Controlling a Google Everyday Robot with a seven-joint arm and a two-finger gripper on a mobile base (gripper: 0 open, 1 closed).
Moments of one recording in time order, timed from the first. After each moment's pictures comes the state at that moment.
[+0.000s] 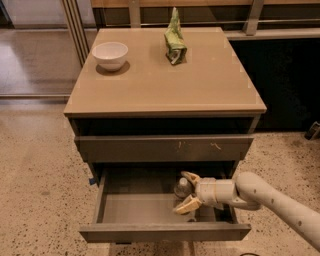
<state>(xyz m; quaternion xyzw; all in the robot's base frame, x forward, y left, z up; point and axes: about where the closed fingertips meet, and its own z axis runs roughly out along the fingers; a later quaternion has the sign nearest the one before) 0.536 -0.081 0.471 -0.50 0.67 0.34 0.43</state>
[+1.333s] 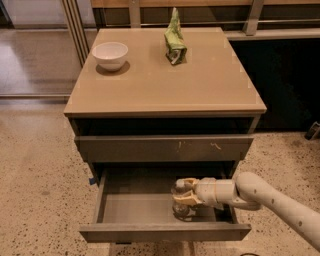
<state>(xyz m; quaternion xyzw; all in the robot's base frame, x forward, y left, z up) 0.536 -0.080 0.472 -0.50 0.67 0.34 0.43</state>
